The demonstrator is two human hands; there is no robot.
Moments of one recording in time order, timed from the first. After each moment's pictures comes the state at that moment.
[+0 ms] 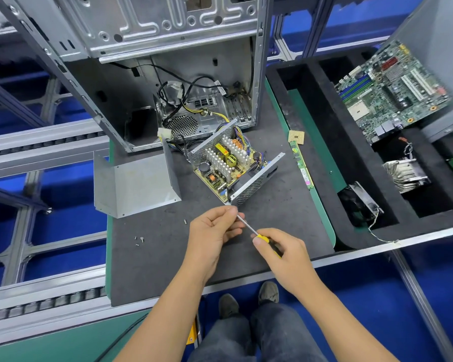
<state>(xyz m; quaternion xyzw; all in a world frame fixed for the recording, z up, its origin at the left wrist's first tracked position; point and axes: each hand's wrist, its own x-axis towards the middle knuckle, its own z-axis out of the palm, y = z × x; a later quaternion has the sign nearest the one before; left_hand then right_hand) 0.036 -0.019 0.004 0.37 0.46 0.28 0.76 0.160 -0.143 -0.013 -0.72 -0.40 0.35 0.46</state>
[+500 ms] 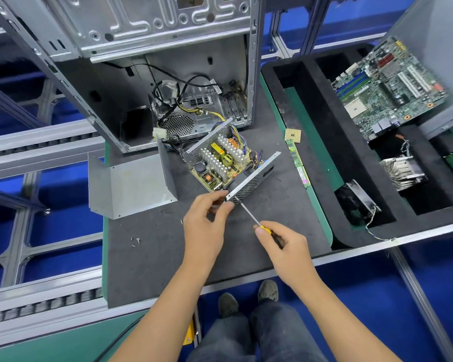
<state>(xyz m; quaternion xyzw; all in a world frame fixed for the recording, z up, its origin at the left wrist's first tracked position) 0.044 -0.015 0.012 0.66 0.47 0.36 0.46 0.164 -0.138 -0.012 -0.71 -0.31 0.37 0.51</state>
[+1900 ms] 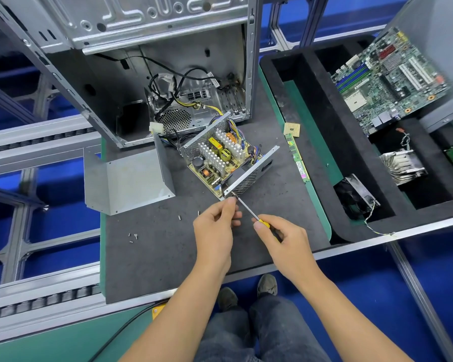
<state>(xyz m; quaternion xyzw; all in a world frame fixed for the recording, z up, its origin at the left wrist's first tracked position) 0.065 -0.038 0.007 0.38 0.56 0.33 0.66 0.170 -0.137 -0.012 -0.72 -0.35 0.33 0.49</state>
